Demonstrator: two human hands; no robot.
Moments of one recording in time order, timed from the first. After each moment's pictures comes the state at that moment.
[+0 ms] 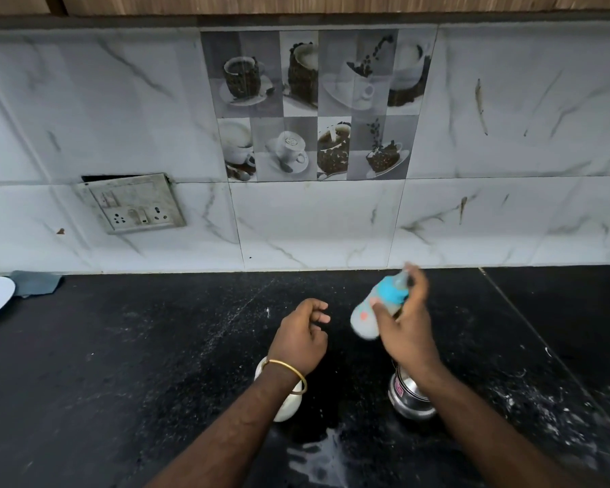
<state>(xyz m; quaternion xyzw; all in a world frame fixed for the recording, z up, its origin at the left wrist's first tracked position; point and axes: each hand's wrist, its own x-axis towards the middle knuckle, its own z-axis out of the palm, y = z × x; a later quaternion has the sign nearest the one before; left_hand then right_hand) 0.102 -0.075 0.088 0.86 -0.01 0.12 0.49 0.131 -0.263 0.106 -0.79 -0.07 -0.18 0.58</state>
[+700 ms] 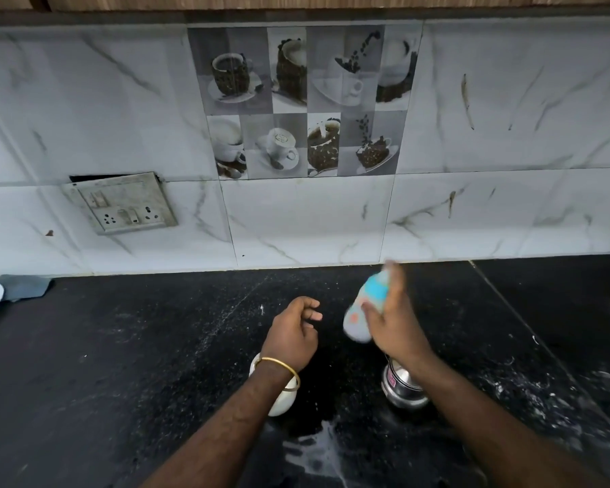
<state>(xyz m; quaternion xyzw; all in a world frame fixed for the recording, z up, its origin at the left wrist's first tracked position) 0.100 -0.075 0.085 0.86 -0.01 0.12 0.50 0.131 -0.268 0.106 -0.85 -0.10 -0.17 0.50</state>
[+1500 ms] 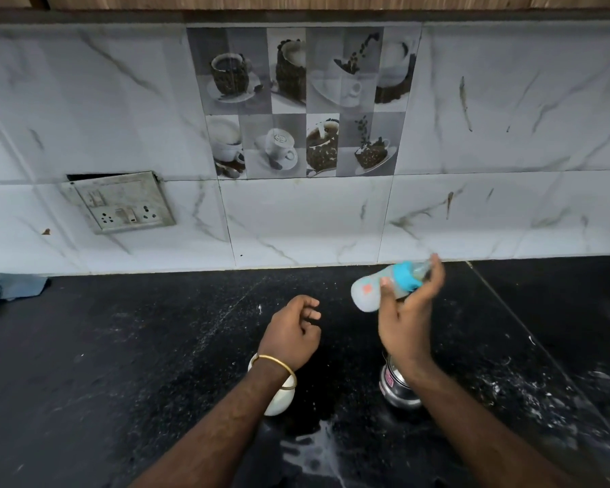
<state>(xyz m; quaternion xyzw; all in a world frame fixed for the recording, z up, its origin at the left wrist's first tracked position) 0.097 -0.076 0.095 0.86 0.00 0.10 0.51 0.129 -0.267 0.109 -0.77 -0.06 -0.27 0.57</state>
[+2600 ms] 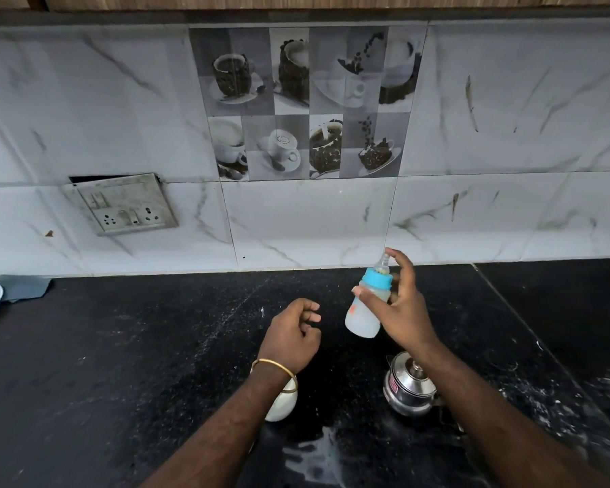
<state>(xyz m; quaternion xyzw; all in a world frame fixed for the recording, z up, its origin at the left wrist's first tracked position) 0.100 -0.073 0.091 0.86 0.01 0.11 0.50 0.146 -0.272 0.121 -0.79 -0.11 -0.12 0.60</state>
